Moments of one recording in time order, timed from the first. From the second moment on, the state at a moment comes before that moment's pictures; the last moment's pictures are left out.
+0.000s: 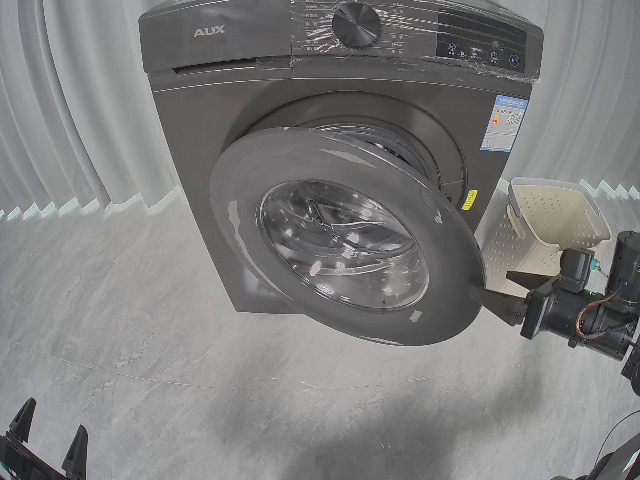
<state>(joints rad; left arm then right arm) 0.00 0.01 -0.02 0.00 -0.01 0.00 0.38 1.42 -0.38 -0.82 0.19 0.17</state>
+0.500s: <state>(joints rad) 0.00 0.02 -0.02 0.00 -0.01 0.00 0.25 1.52 -0.42 -0.94 0.06 0.16</state>
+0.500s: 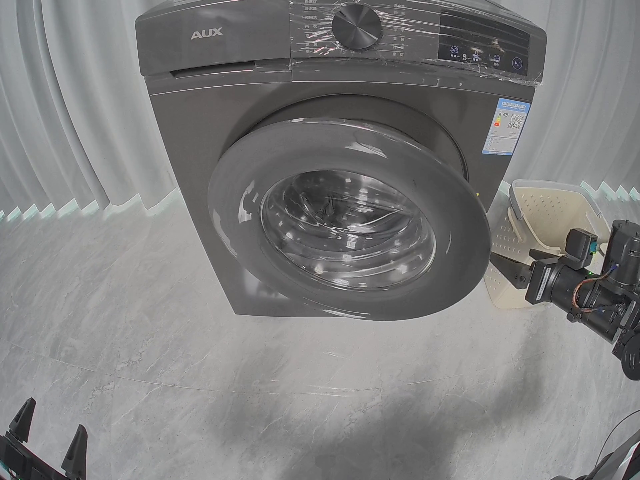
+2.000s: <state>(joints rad) 0.00 0.02 -0.02 0.00 -0.01 0.00 0.54 1.74 -0.43 -1.28 0.10 0.22</state>
